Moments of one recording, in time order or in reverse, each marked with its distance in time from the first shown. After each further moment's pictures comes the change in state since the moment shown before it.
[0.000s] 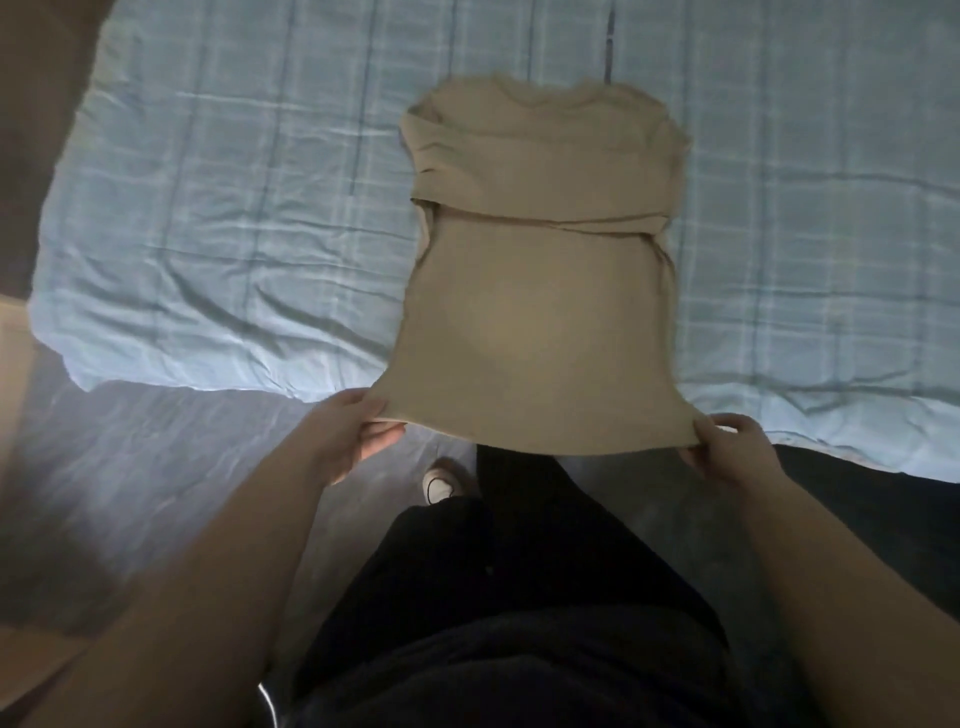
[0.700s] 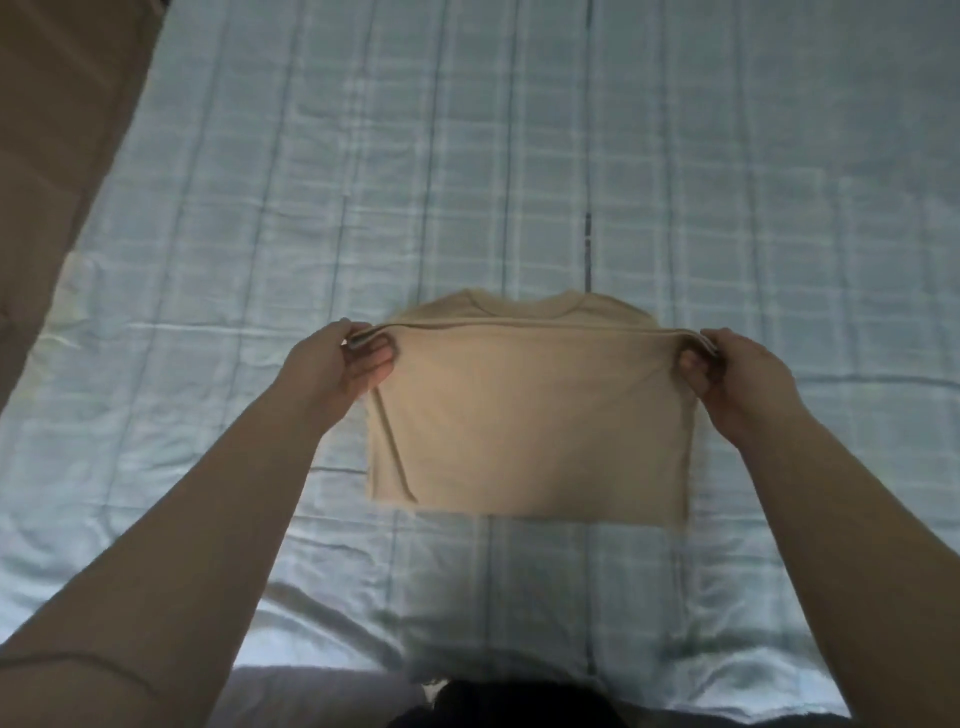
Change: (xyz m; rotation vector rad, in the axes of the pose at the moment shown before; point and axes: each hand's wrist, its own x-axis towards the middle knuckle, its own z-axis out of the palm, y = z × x) left_hand 0.154 0.331 0.162 -0.206 0.039 0.202; right_hand 0.168 -0.344 0.084 0.401 -0.171 -0.252
